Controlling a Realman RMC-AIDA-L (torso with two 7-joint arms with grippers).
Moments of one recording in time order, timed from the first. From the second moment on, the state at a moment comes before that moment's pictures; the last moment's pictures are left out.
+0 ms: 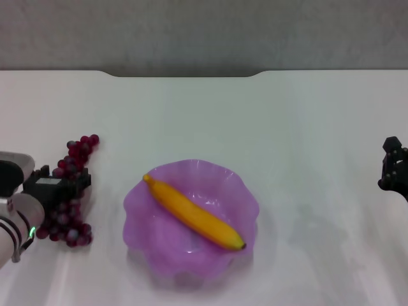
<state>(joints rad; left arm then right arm) -0.46 -2.04 -1.31 -0.44 2.71 0.29 -0.09 0.27 2.02 -2.19 -0.41 0.64 -1.03 0.05</state>
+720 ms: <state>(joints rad) -0.46 -2.04 -1.27 -0.45 2.71 0.23 -0.08 0.27 2.02 -2.19 -0.41 0.64 -1.03 0.05</state>
